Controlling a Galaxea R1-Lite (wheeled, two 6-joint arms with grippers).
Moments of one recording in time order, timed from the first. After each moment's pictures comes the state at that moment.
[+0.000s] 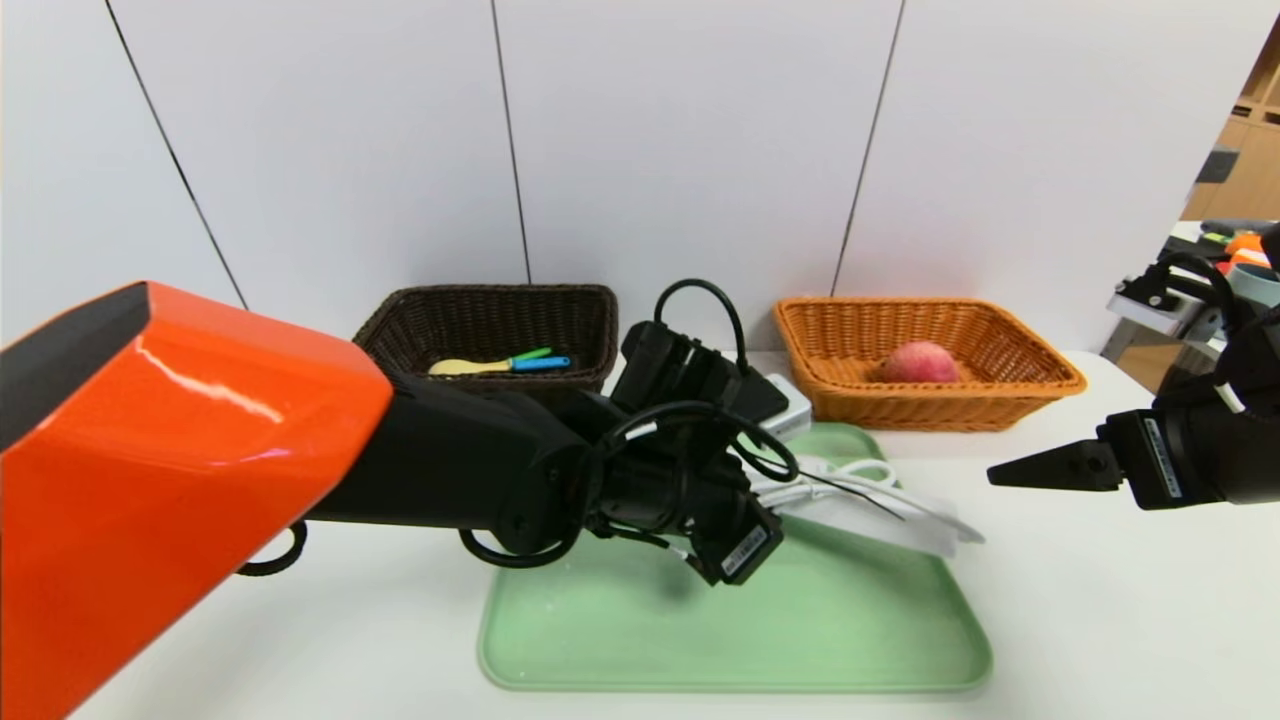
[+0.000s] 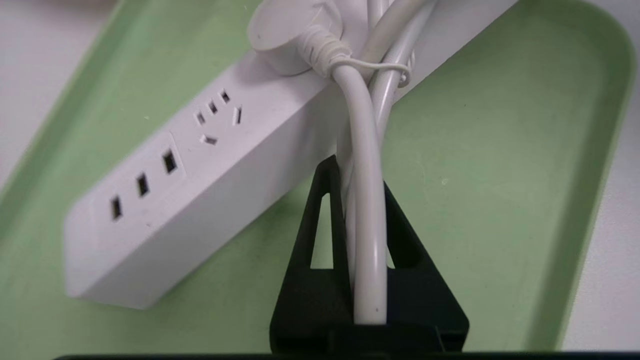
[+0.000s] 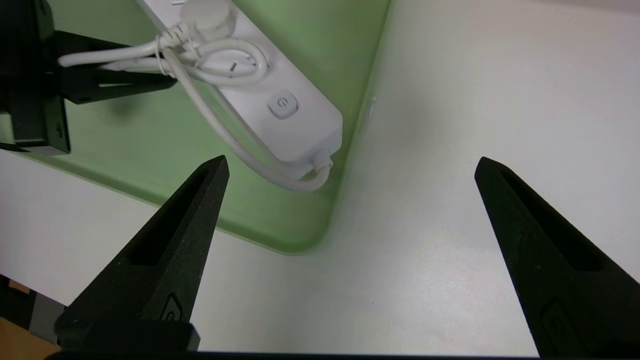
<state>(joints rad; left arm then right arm) -0.83 2.08 -1.37 -0.12 -0.27 0.24 0.08 1.41 -1.08 0.53 0.29 -0.03</state>
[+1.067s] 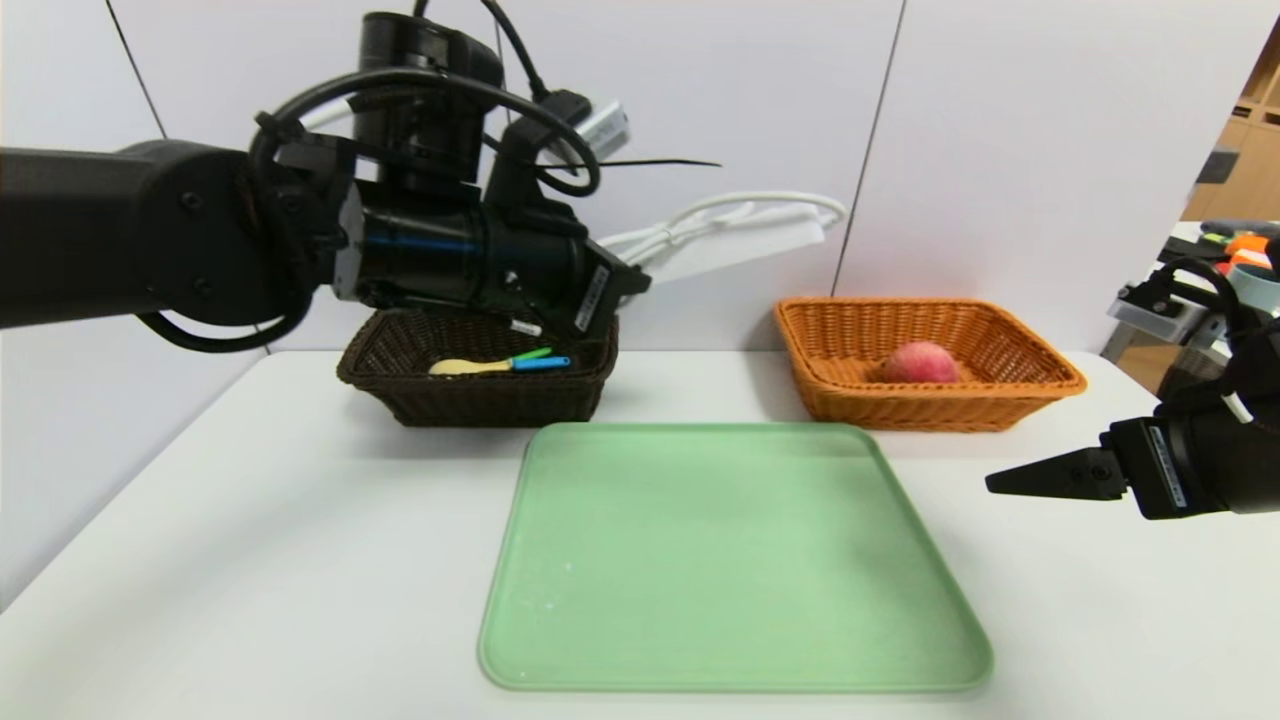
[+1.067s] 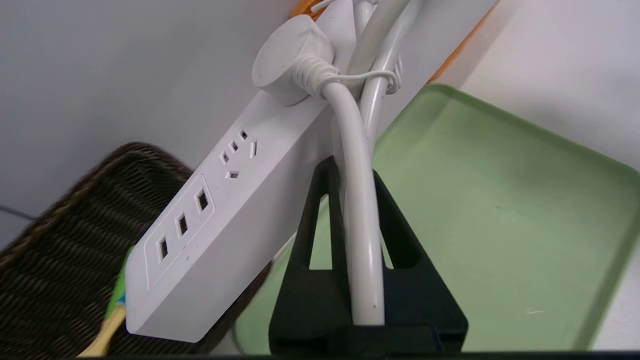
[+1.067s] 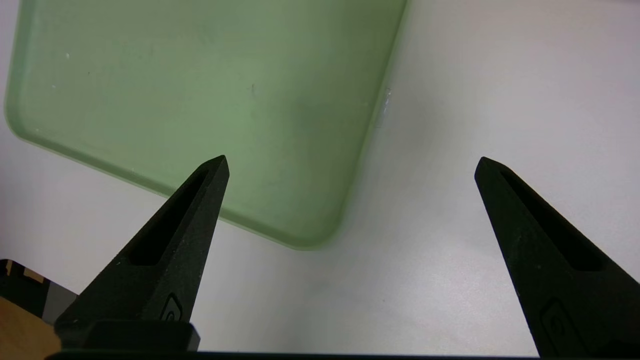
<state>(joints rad) -0.57 1.80 -1.58 0.08 -0.25 0.25 0.08 1.40 -1.06 0.52 0.33 -0.03</state>
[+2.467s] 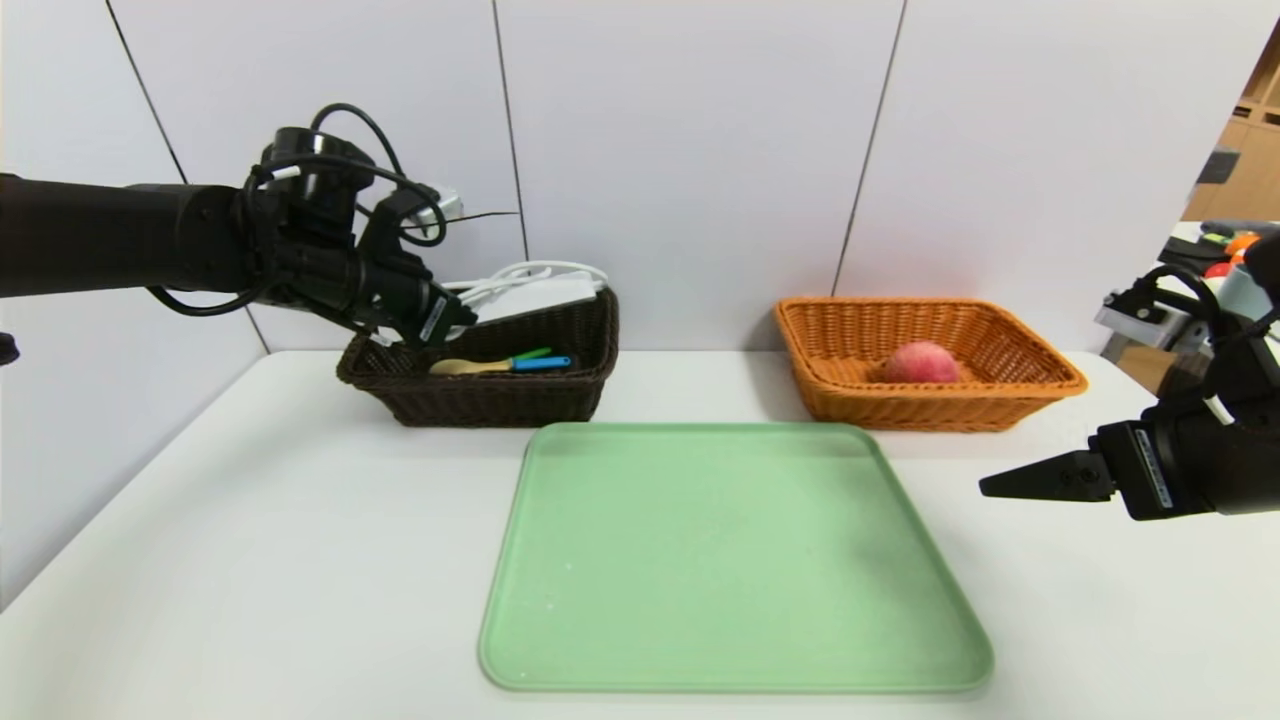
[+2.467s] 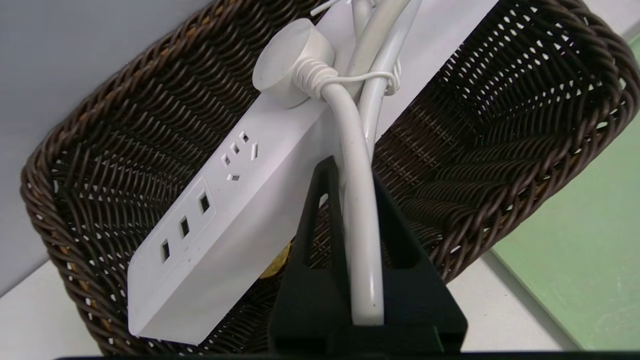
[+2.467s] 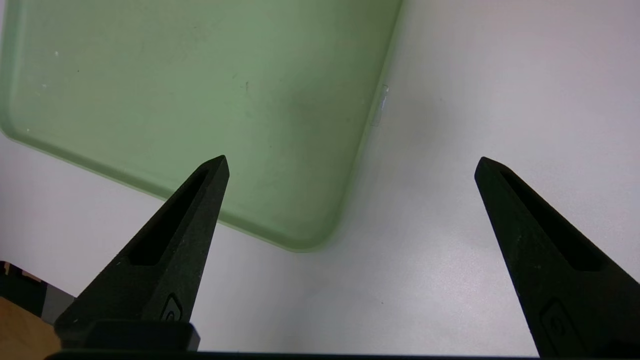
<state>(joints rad) -0.15 1.99 -1.67 0.25 -0.33 0.42 0.08 1.43 -1.06 0.52 0.33 -0.03</state>
